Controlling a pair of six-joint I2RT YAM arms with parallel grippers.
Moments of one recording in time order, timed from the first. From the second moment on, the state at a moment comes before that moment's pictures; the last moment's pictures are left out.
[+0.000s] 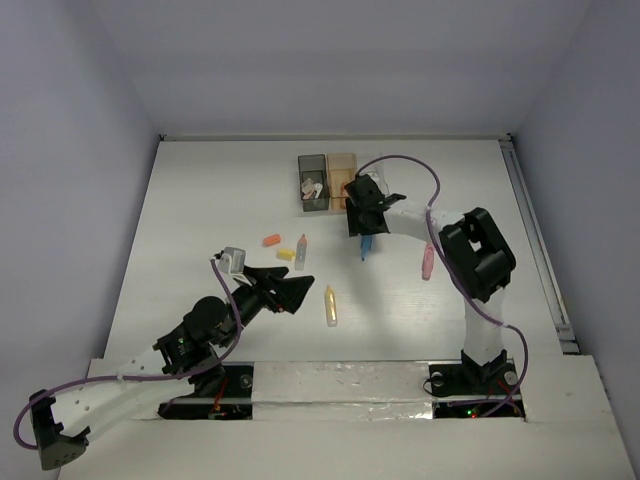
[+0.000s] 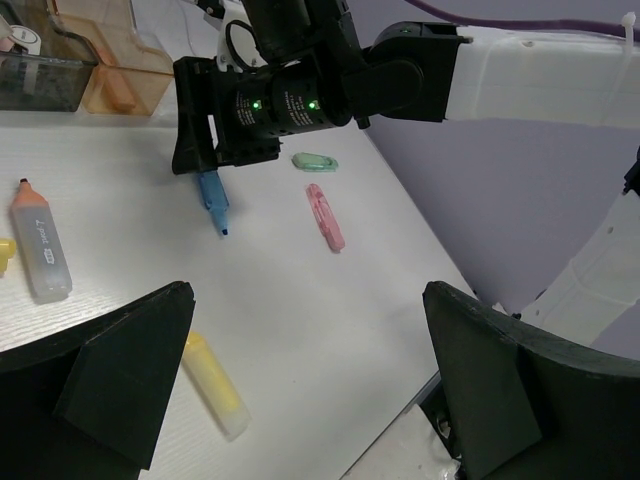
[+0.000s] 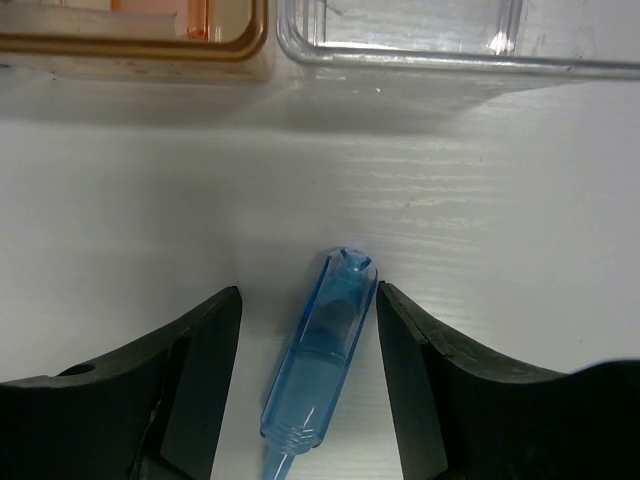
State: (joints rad) left arm -1.03 0.35 0.25 0.15 -0.34 -0.65; right arm 0.58 2.01 1.37 -0.36 0.33 0.38
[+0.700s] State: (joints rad) left arm -1.03 0.35 0.25 0.14 -0.34 -0.65; right arm 0.59 2.02 1.39 -0.35 0.36 0.40
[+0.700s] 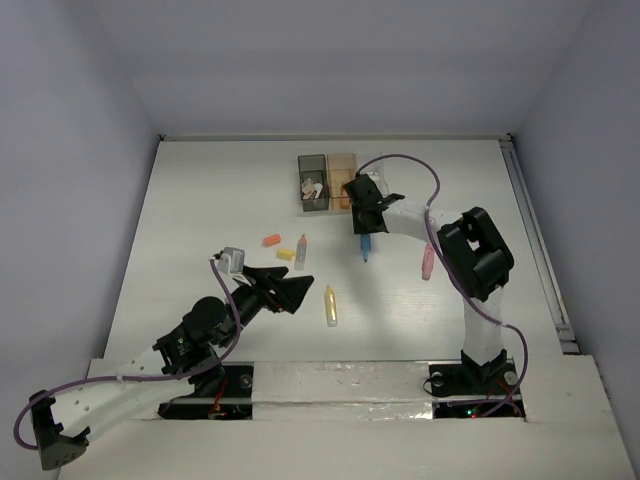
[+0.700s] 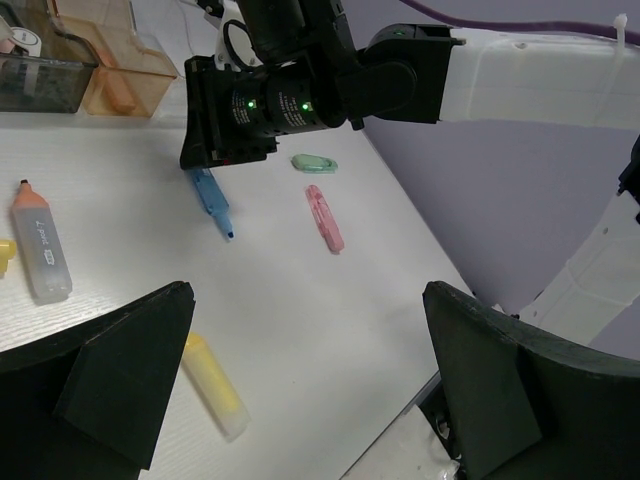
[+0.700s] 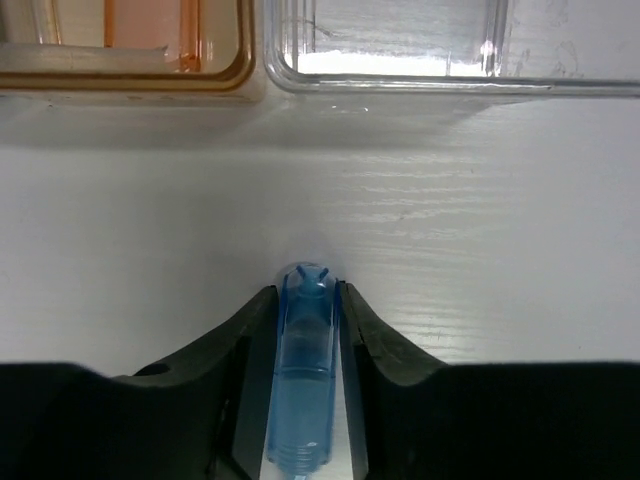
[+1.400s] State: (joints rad) left arm -1.03 0.40 0.25 0.14 -0.35 -0.65; right arm 0.60 1.57 1.11 -0.17 0.23 0.38
